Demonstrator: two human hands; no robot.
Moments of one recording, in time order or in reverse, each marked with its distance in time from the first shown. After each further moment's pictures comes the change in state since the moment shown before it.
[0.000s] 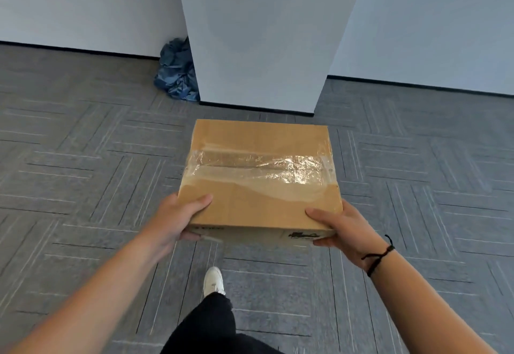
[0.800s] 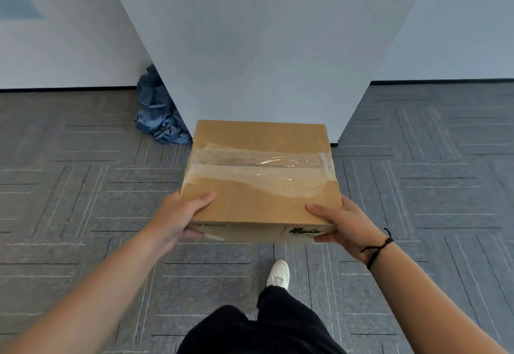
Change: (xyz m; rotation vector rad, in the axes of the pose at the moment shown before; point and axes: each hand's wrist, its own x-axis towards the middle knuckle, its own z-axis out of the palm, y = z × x) left_hand 0.532 0.348 0.020 0.102 -0.045 -0.096; right_hand 0.536 -0.290 0.009 0.119 0.008 0.089
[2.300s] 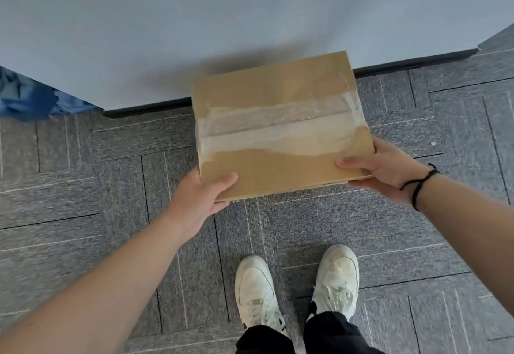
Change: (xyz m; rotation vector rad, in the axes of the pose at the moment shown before) left_hand 0.828 -0.185 0.077 0.017 -0.173 -0.218; right_hand 0.811 0.215 -0.072 -0.054 0.159 0.328
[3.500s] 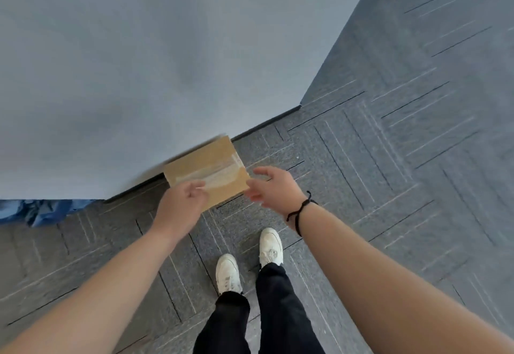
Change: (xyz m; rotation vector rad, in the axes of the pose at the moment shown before) left_hand -0.323 0.253 0.128 0.825 -0.053 0.295; right_hand -0.374 -0.179 -0.009 -0.015 0.191 -0.063
